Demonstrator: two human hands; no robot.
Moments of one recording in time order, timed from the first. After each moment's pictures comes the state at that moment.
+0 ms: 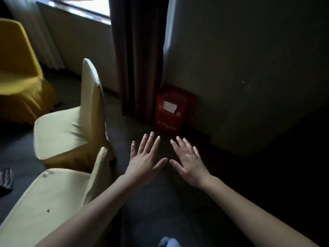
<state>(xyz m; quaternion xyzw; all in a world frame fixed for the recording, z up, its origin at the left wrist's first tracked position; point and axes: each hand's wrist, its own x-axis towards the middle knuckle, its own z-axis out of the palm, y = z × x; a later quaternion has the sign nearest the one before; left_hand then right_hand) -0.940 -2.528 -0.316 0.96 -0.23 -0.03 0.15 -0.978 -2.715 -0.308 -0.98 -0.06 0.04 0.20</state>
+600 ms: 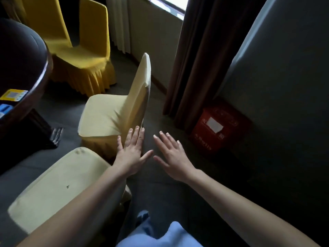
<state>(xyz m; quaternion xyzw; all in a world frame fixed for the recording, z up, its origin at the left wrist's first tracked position) -0.806 -2.447 -0.345 0.98 0.07 -0.09 0.14 -0.771 -2.624 -0.328 -0.92 -0.33 0.10 0.16</state>
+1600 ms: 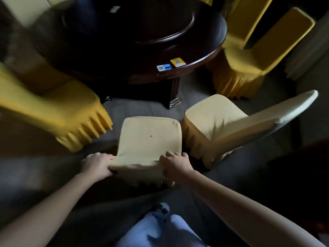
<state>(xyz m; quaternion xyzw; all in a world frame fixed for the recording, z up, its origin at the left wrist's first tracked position) -1.051 -2.413 -0.358 0.74 0.62 -0.20 0.13 -0.788 -2.476 -0.376 -0.63 -0.74 0.22 -0.09</state>
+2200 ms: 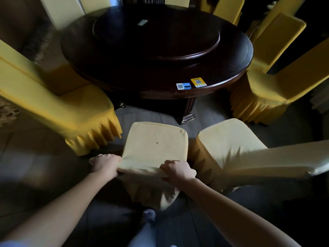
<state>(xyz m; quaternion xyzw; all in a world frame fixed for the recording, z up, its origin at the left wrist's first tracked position) -1.030 -2.336 -0.355 0.73 0.64 -0.22 0.06 -0.787 -2.368 -0.384 -0.54 -0.82 0.18 -0.05</state>
